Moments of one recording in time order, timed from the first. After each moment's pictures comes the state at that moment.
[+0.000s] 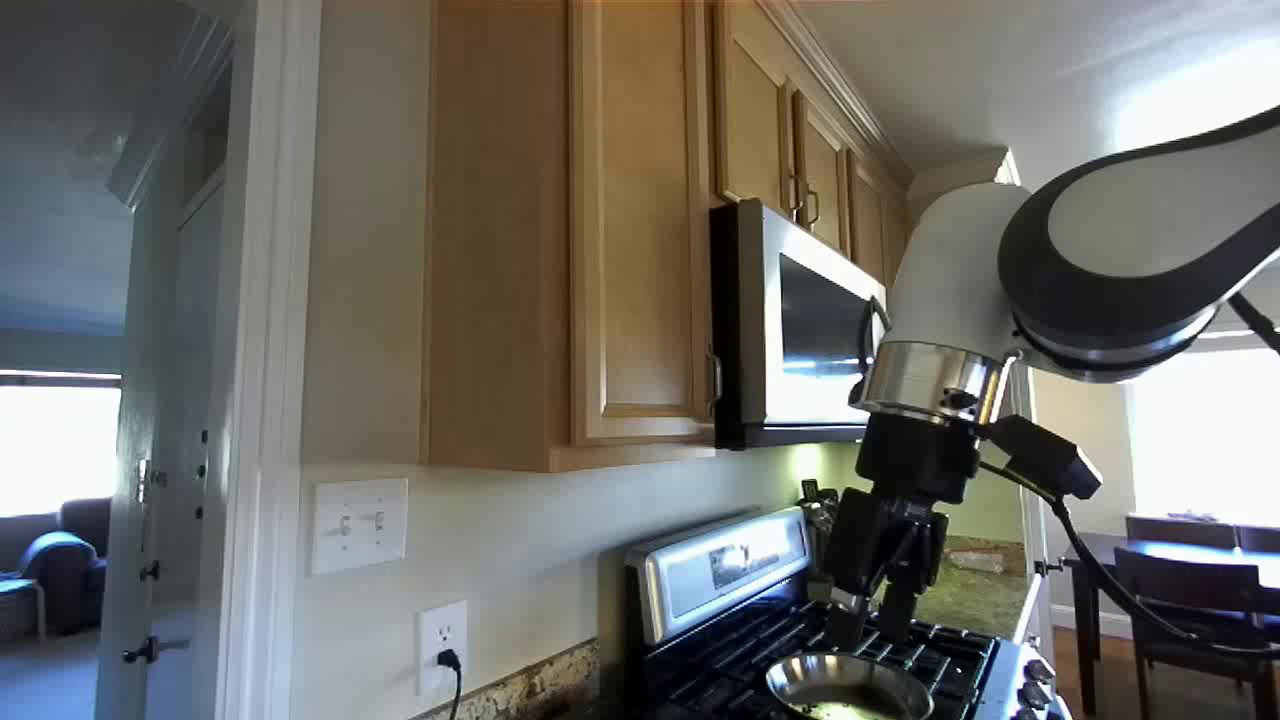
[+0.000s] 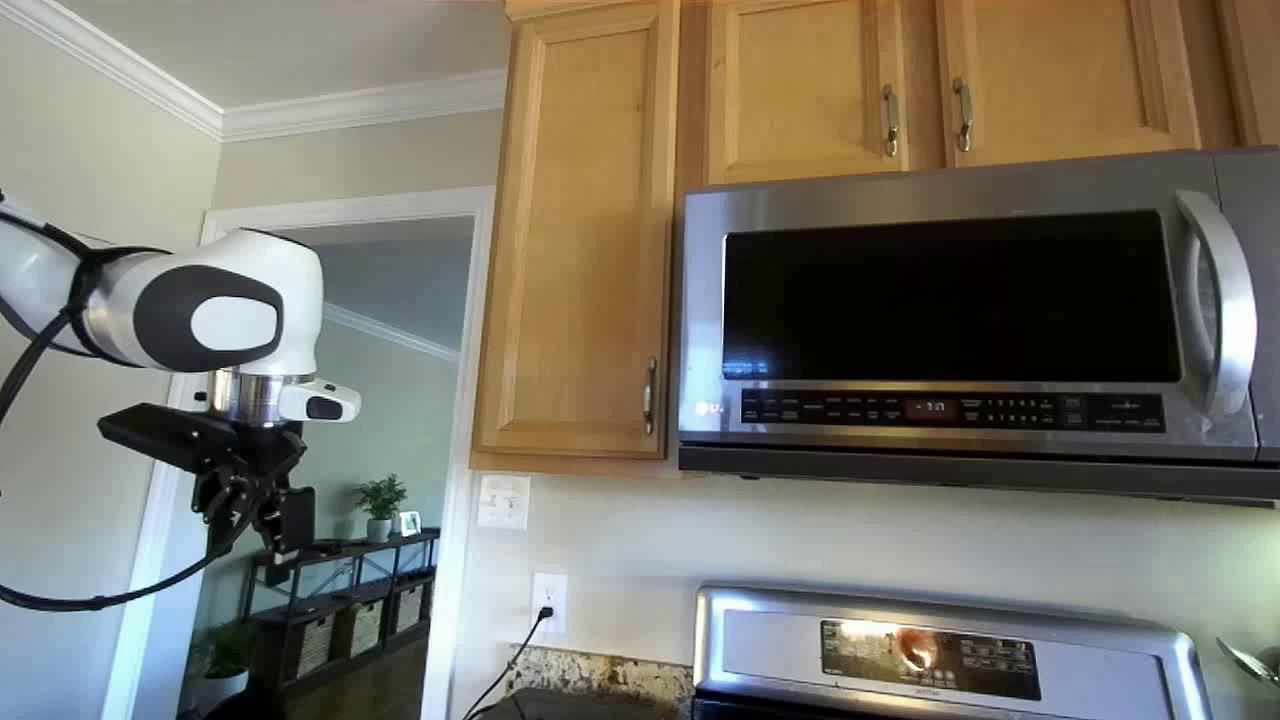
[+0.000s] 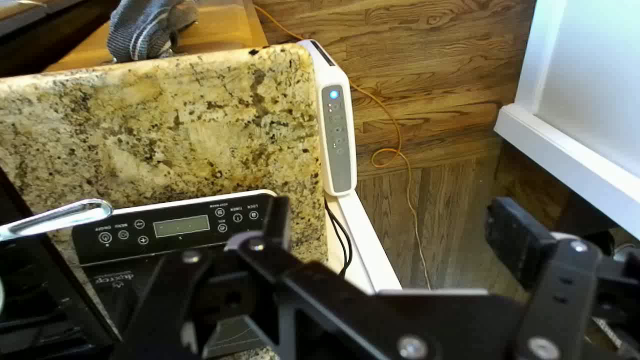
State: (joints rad) arm 0.25 -0.75 0.19 -2.66 0.33 2.20 0.14
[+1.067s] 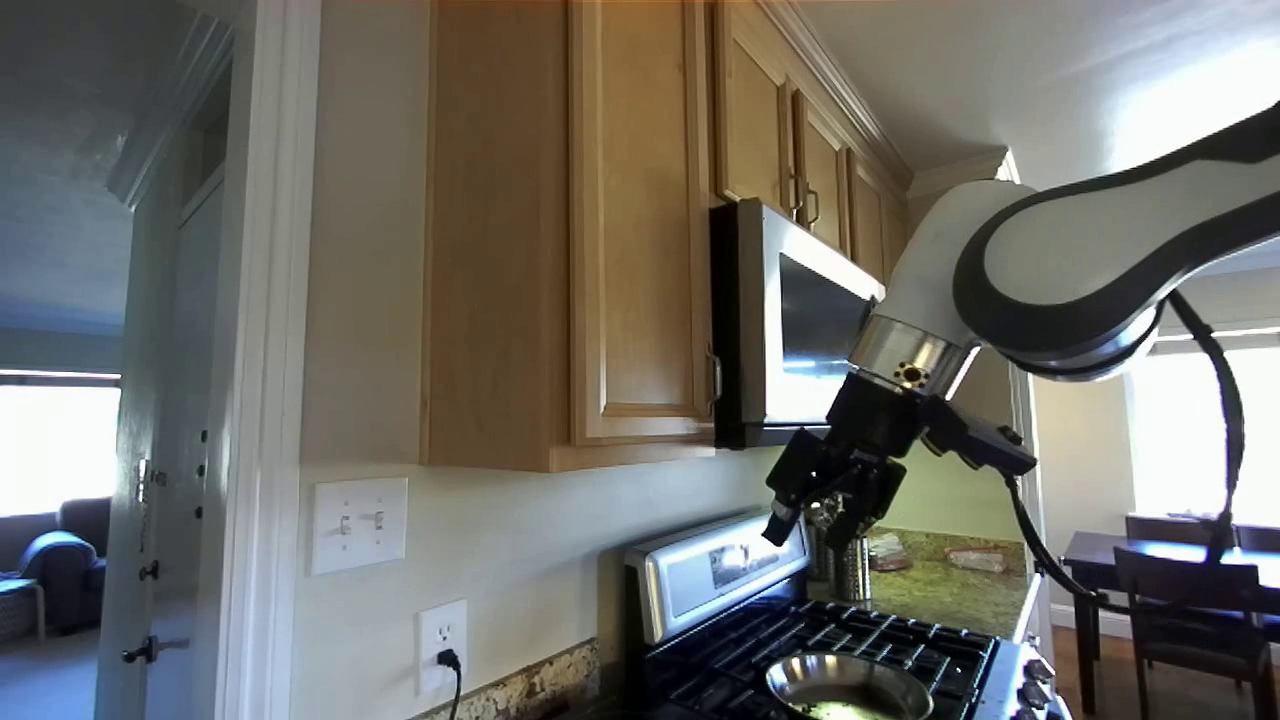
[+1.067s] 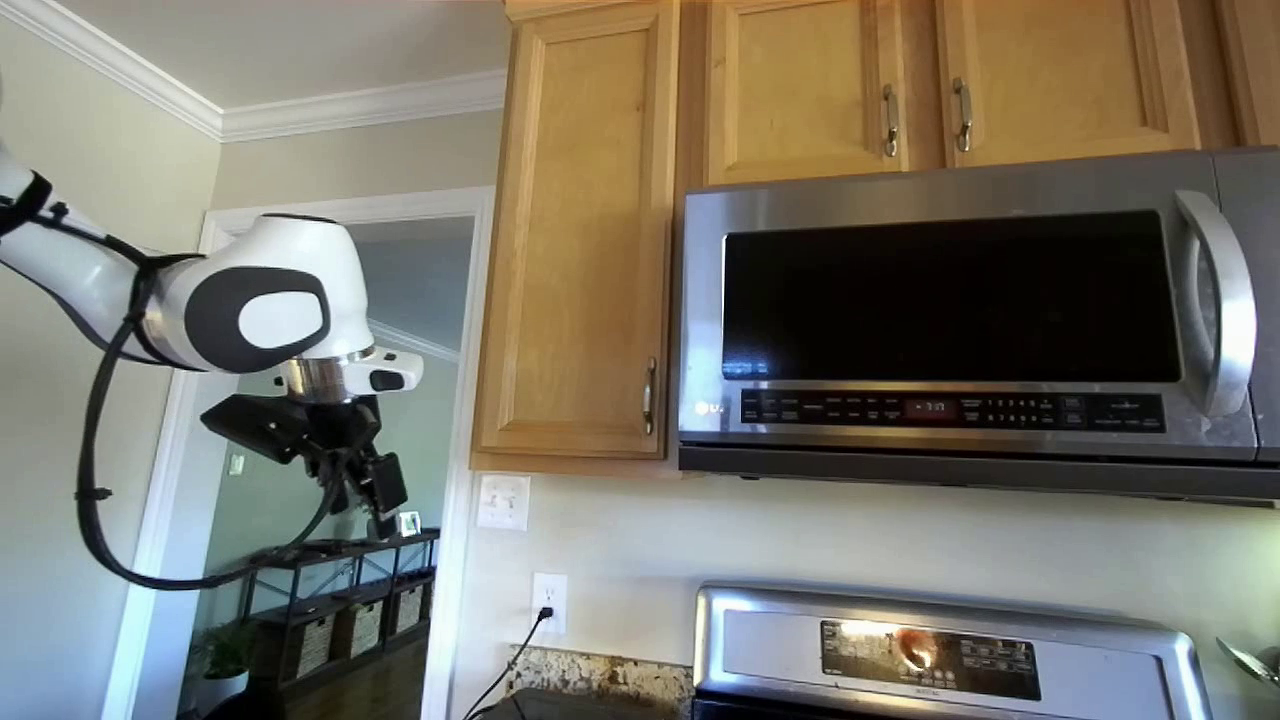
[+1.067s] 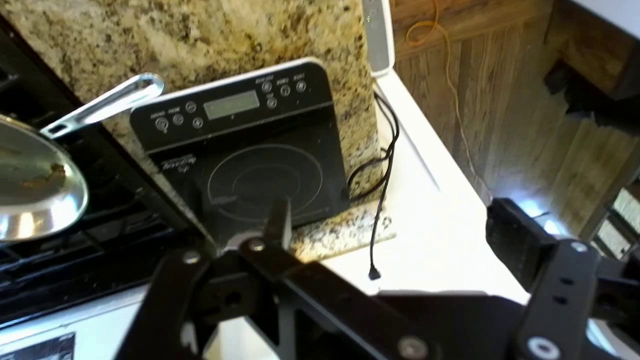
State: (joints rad) arm 0.10 -0.71 0.19 -2.63 0.27 2.46 0.19
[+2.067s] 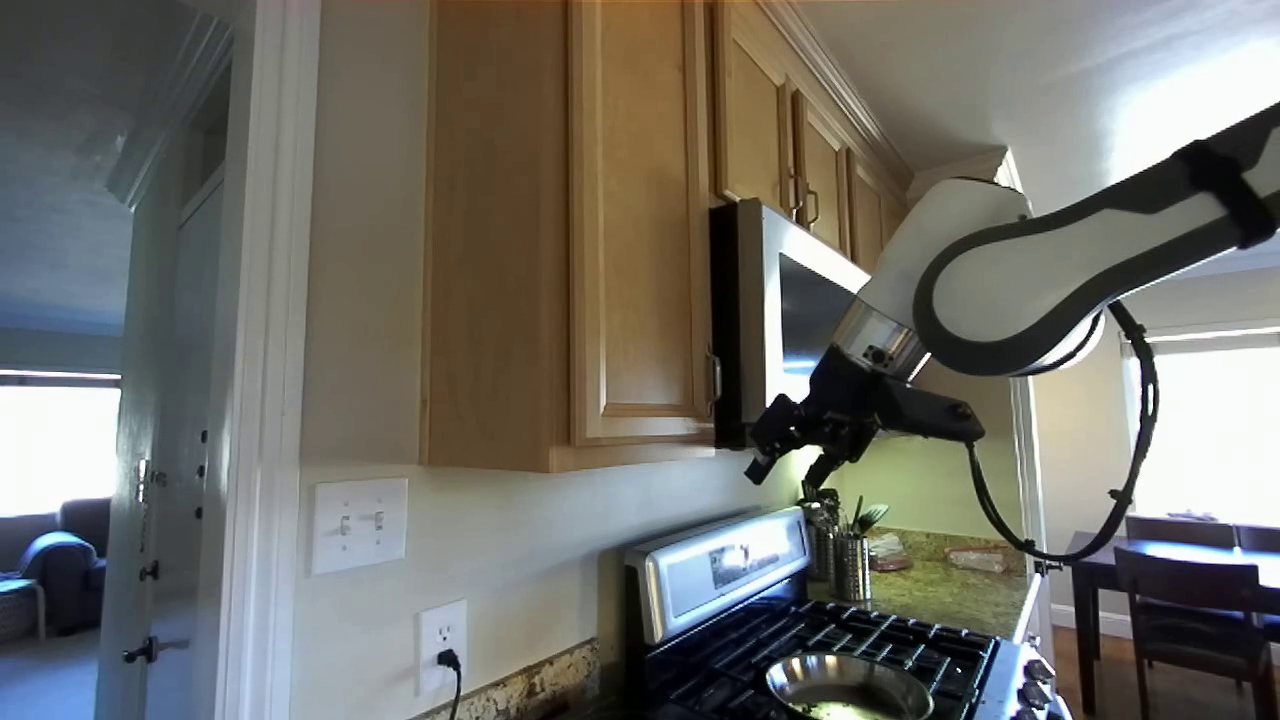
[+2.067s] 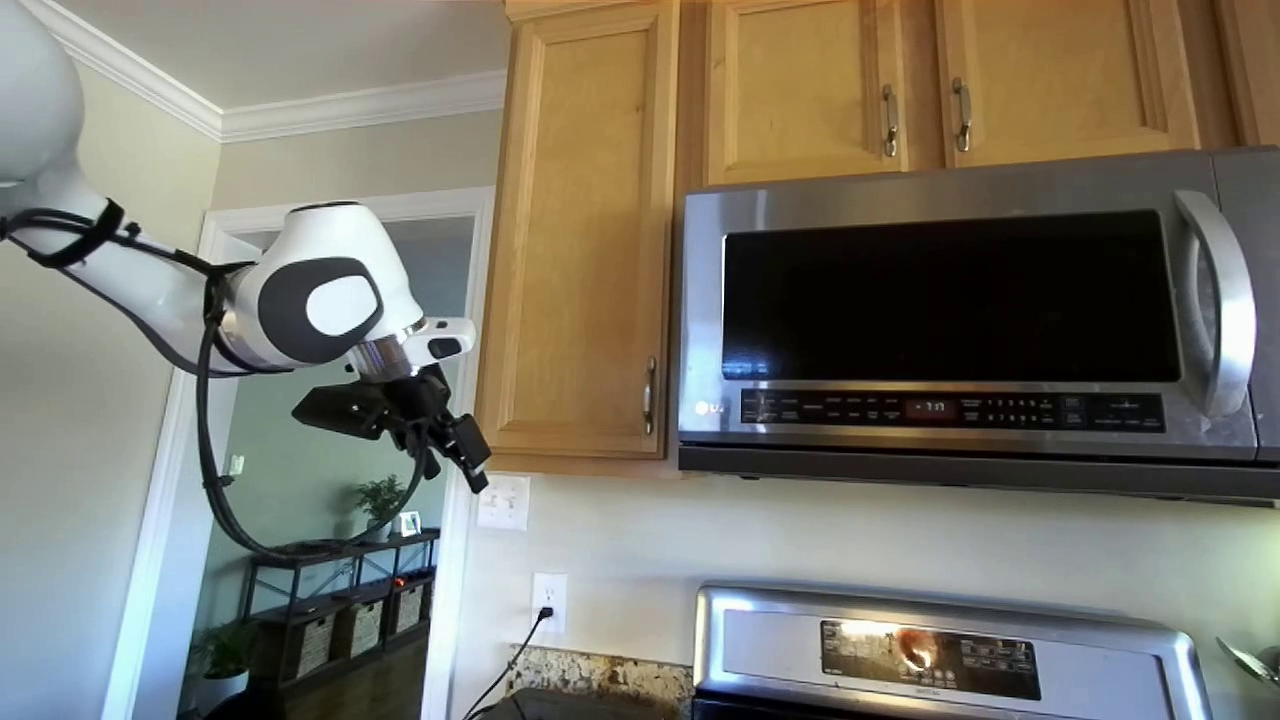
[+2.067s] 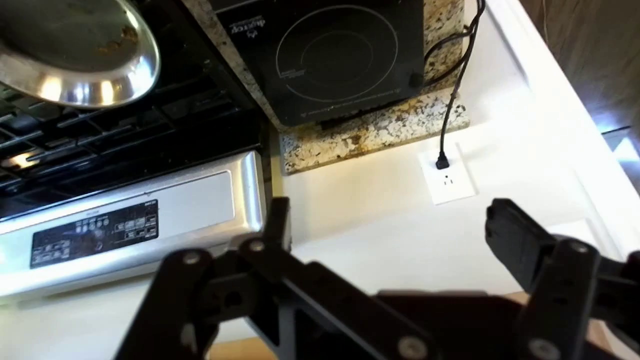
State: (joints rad) arm -0.04 -0.62 0.19 -2.55 0.08 2.65 0.25
